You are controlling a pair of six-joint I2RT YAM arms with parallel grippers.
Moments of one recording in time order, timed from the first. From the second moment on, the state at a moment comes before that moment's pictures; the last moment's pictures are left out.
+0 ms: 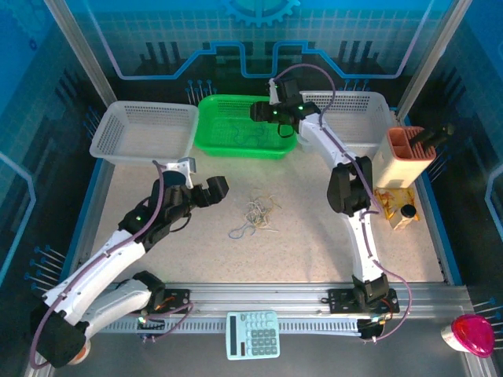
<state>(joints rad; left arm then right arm) -0.49 0.90 0.74 -0.32 -0.02 -0.69 0.39 2.35 2.28 -0.58 -0.20 0.32</state>
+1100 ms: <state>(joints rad) -0.51 1.07 0.80 -0.39 0.13 -0.66 0.48 1.52 0.89 -0.14 -0.29 0.61</state>
